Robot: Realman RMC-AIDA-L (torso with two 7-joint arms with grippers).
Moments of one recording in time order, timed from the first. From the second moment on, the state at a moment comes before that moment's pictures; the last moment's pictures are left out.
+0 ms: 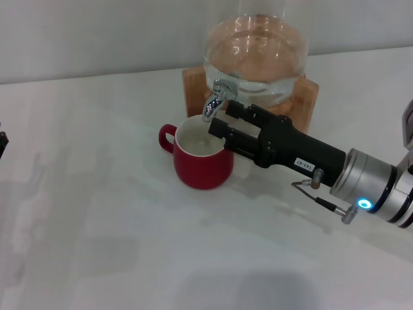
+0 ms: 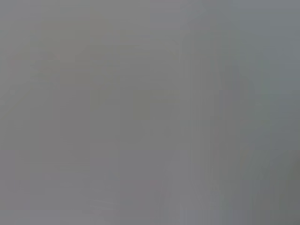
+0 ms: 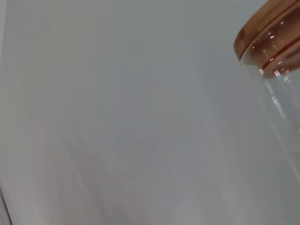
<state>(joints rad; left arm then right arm) -0.31 -2.09 2.22 0.29 -0.77 1.26 0.14 0.65 2.02 -0.61 0.16 -1.46 -1.57 0.79</state>
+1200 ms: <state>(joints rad) -0.31 -2.09 2.22 0.29 -0.77 1.26 0.14 0.62 2.02 -0.61 0.12 -1.45 -1.56 0.80</state>
